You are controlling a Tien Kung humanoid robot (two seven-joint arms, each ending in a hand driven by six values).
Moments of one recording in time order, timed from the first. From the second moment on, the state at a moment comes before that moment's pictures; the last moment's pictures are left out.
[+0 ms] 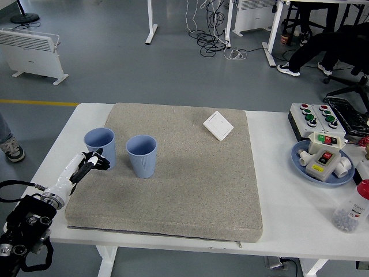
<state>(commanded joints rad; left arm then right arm) -0.54 0.22 -1.20 -0.64 1.31 -0.07 -0.38 0.15 -0.14 1.10 0.18 -1.05 0.09 -0.21</state>
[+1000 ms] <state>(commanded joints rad) -0.67 0.16 -1.21 -0.45 1.40 -0.09 -0.39 0.15 -0.14 1.09 0.18 -1.04 0.09 -0.20</state>
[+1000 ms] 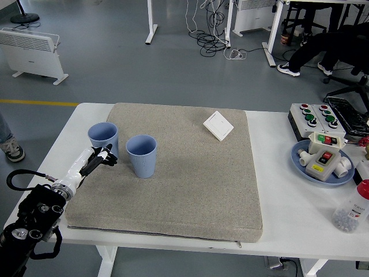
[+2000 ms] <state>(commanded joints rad) -0.54 0.31 -1.32 -1.00 1.47 0.00 -0.40 0.13 -0.14 1.10 0.18 -1.04 0.09 -0.21</state>
